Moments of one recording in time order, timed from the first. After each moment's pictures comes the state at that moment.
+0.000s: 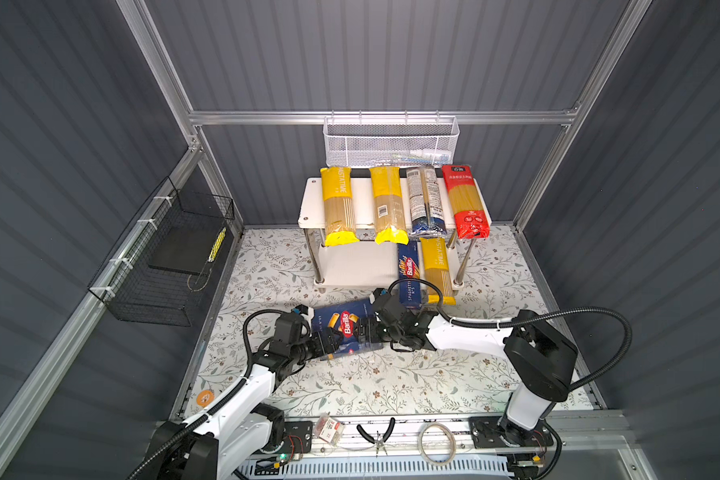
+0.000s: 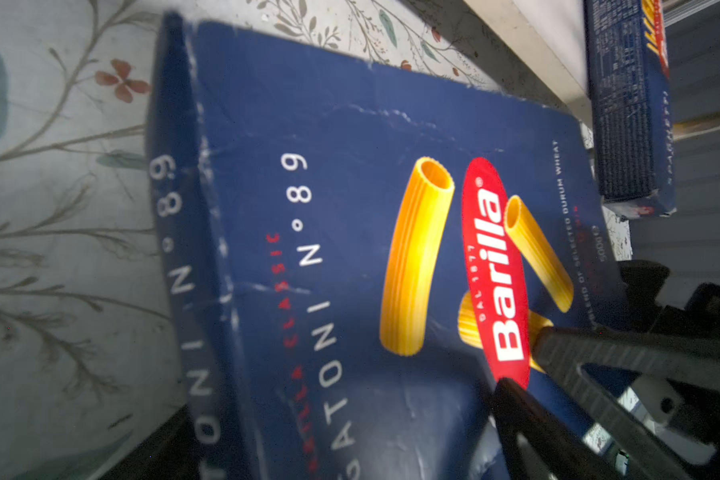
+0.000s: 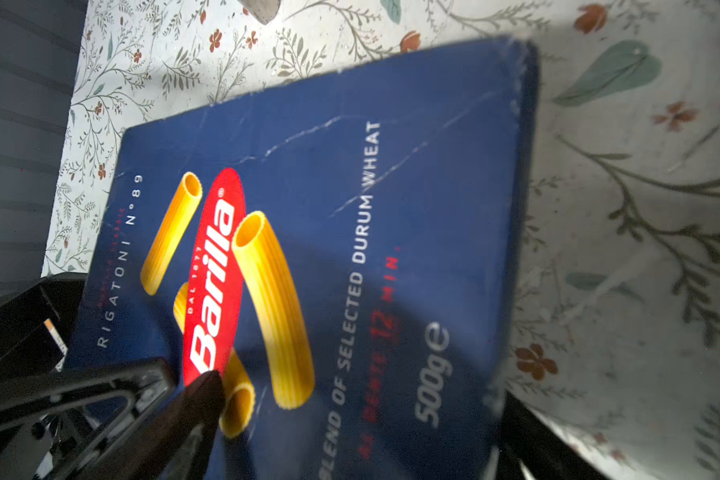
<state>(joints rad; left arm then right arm) -0.36 0.98 0.35 -0.16 0.34 -0.60 0.97 1.72 1.01 -0.12 -0.01 0.77</state>
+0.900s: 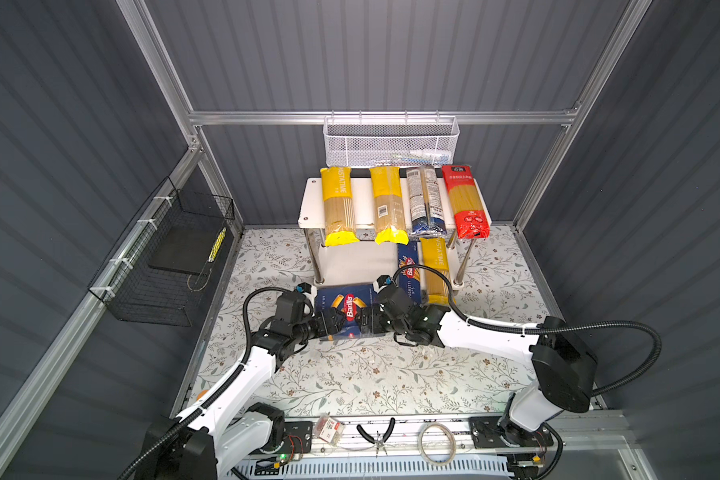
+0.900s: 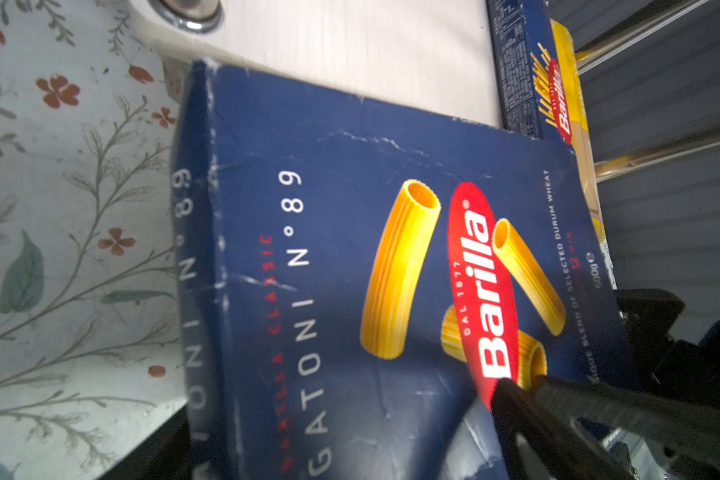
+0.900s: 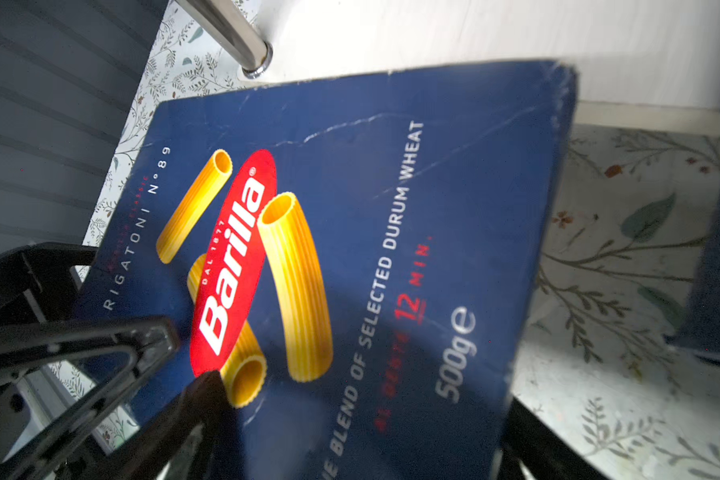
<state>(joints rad) -0.37 1.05 0.58 -0.25 0.30 -0.53 0.96 1.62 1.07 -0.18 0.10 0.70</state>
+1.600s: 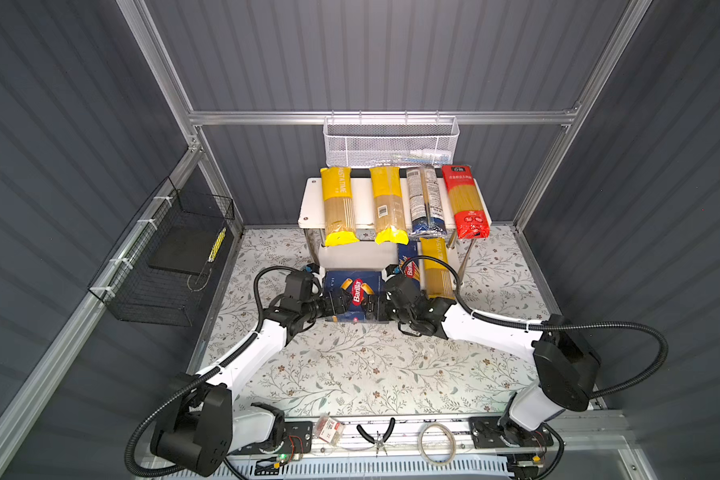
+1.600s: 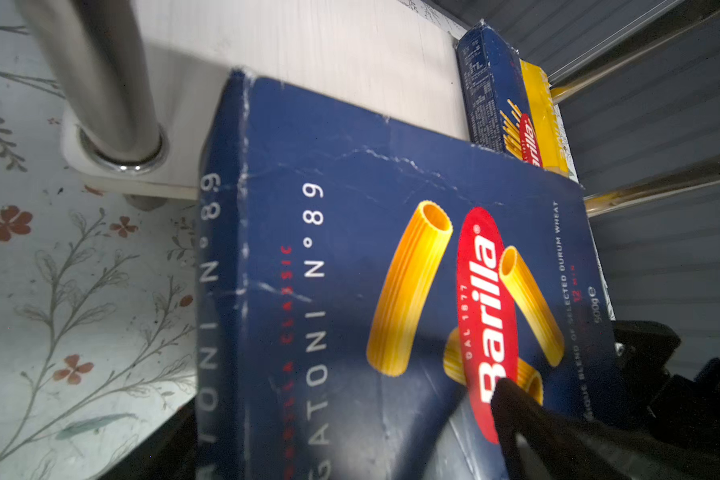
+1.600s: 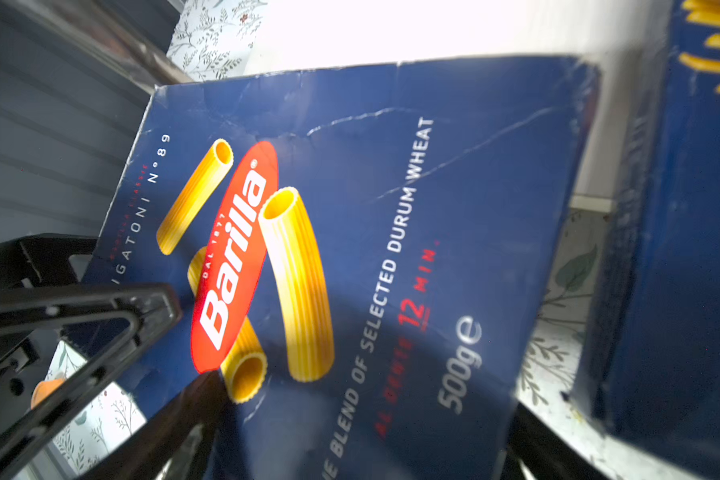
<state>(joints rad) -0.37 1.29 0.77 -0.18 0.30 -0.49 0.88 1.63 1.07 -0.14 0.10 0.69</state>
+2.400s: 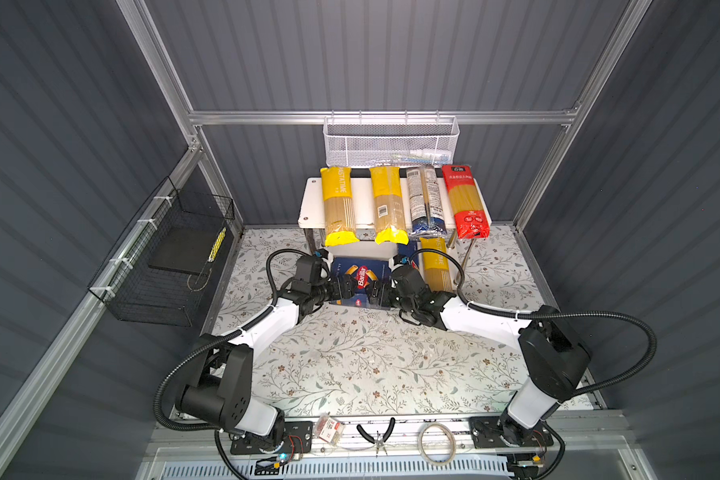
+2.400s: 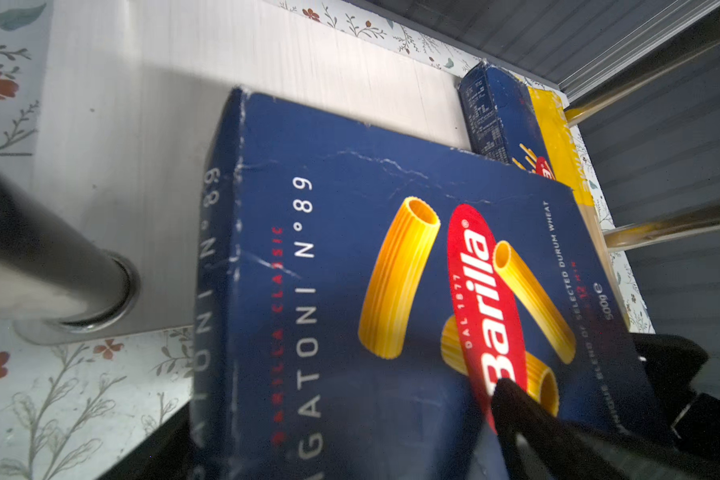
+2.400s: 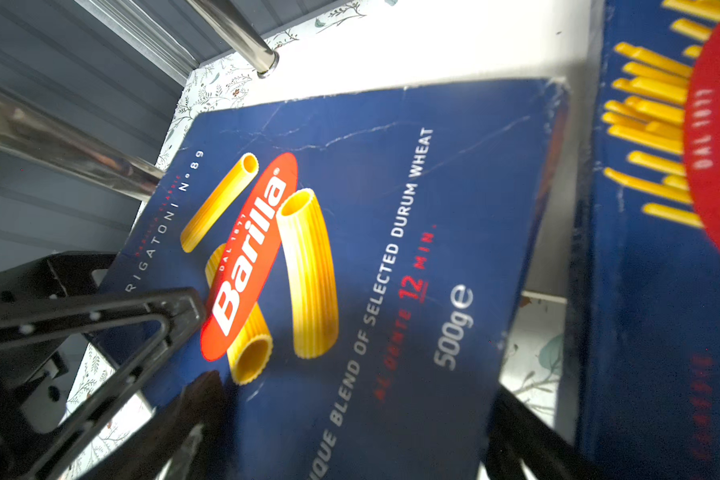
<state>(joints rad) -0.37 1.49 0.91 -0.09 0.27 -0.41 0.78 1.70 1.07 0.02 0.08 0.69</state>
